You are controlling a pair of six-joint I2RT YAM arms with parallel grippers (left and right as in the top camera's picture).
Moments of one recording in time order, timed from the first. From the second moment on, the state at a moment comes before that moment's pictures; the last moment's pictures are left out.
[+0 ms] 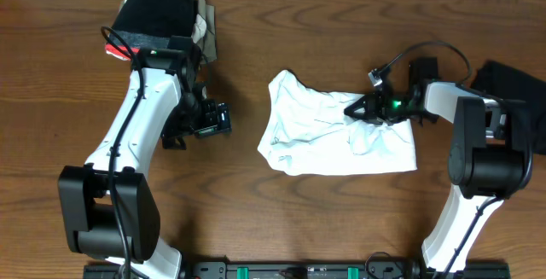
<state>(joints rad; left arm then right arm) -0.13 1.75 1.39 -1.33 0.17 -0.33 -0.06 2.12 1.18 -0.49 -0.93 0.02</state>
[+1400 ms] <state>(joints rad) -0.13 1.75 1.39 -1.33 0.17 -0.33 -0.05 1.67 0.79 -0.62 -0.86 0.07</state>
